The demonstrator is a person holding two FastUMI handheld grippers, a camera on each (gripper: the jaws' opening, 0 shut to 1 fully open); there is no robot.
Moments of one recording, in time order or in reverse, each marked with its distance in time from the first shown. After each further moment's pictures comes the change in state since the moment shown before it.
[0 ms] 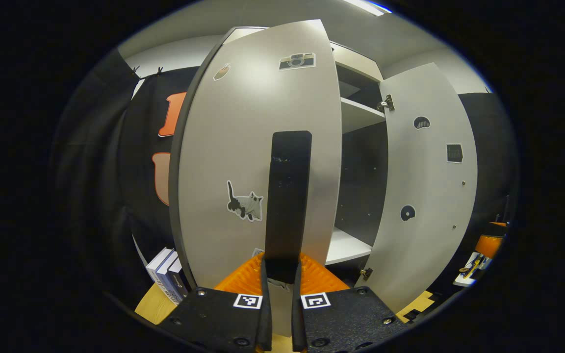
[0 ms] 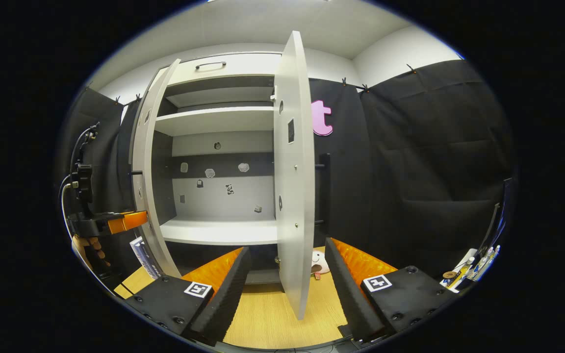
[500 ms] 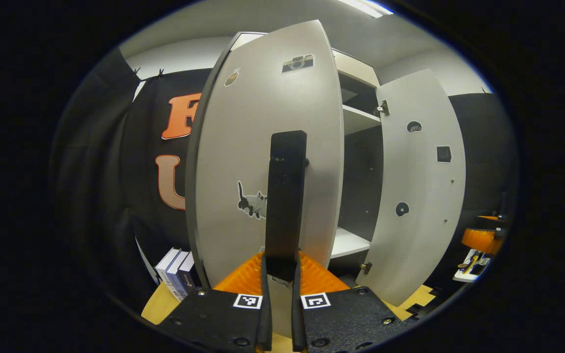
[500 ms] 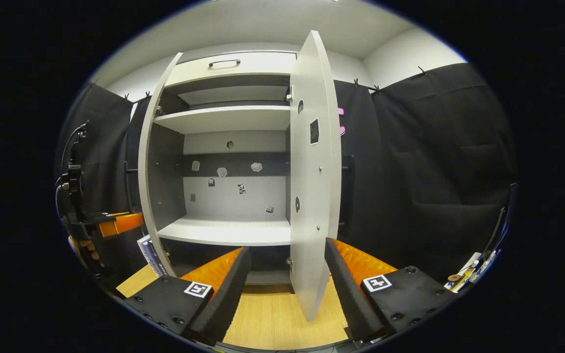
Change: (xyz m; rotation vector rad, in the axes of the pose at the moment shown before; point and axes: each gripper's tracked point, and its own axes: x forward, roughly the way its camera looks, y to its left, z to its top) left arm -0.014 0.009 0.001 0.011 -0.010 -0.021; right arm 0.001 0.024 0.002 -0.009 -0.001 0.048
